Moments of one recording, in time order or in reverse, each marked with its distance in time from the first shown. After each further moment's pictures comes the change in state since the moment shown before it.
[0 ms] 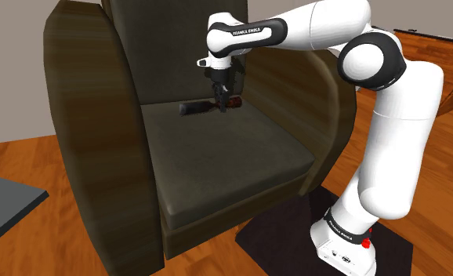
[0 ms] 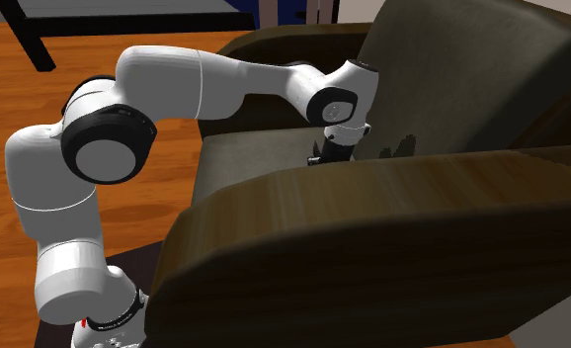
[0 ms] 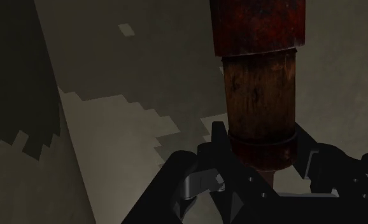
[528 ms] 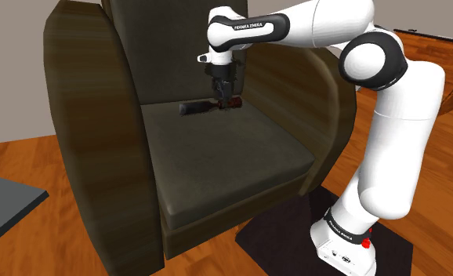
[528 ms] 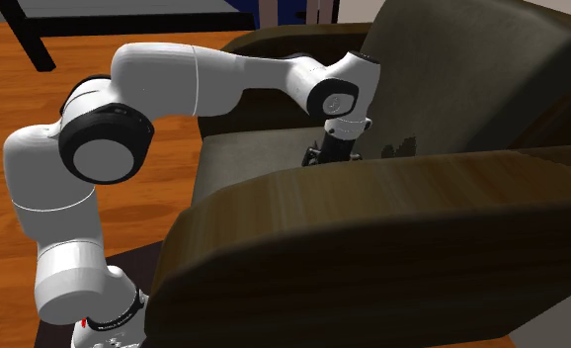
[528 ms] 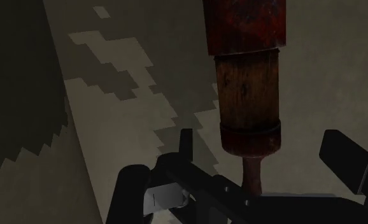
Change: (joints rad) arm 0.000 -0.007 0.000 0.033 0.000 -0.046 0.001
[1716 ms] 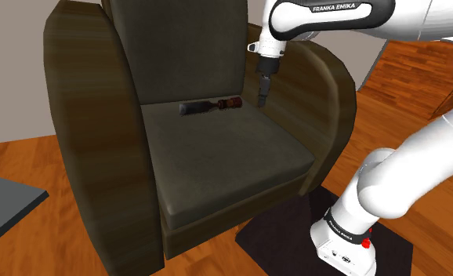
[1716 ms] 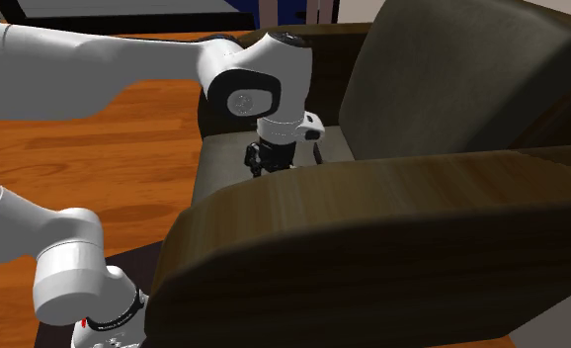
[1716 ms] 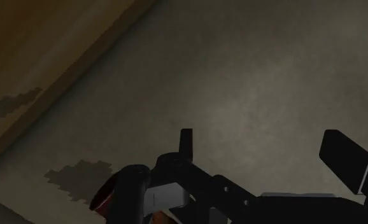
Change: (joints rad) arm -0.040 -0.607 -0.016 -0.561 -0.008 0.017 0.546
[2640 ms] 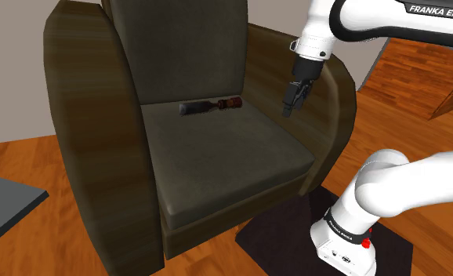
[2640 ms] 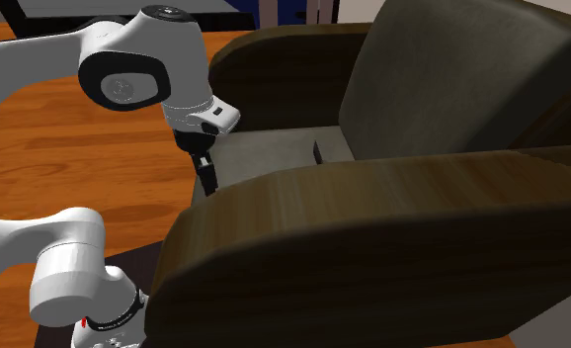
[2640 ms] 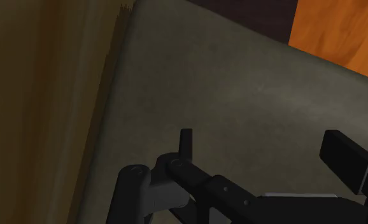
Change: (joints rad) arm -0.081 -0.496 0.170 -0.295 0.095 -0.130 0.566
